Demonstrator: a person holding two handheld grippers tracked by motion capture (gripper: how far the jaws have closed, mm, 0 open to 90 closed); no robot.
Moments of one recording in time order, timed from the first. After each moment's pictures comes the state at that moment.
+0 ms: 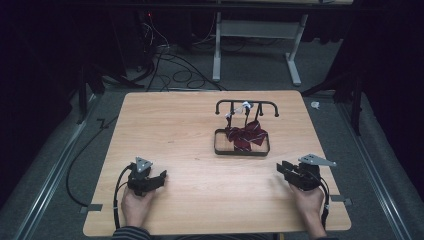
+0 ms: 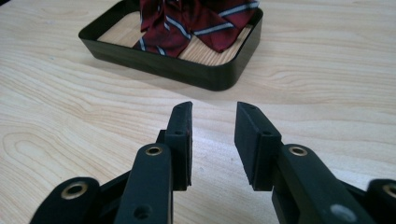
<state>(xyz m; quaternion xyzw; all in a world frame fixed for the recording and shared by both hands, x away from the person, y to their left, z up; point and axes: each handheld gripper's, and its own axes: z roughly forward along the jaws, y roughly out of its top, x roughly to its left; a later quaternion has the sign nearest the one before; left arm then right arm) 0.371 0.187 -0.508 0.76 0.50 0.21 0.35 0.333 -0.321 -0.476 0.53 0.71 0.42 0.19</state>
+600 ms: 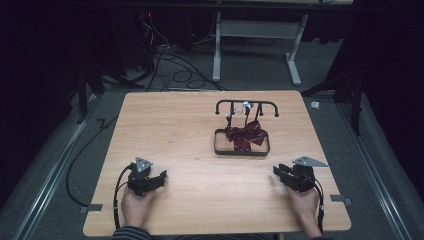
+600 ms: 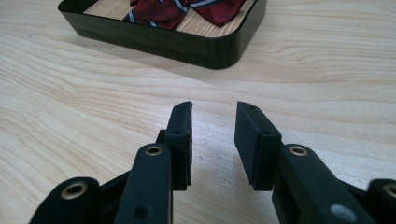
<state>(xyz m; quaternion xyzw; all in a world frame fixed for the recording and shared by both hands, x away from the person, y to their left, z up) 0.371 0.187 -0.508 0.76 0.50 0.21 0.35 0.338 -0.314 -0.493 0.53 0.72 0.39 0.19</state>
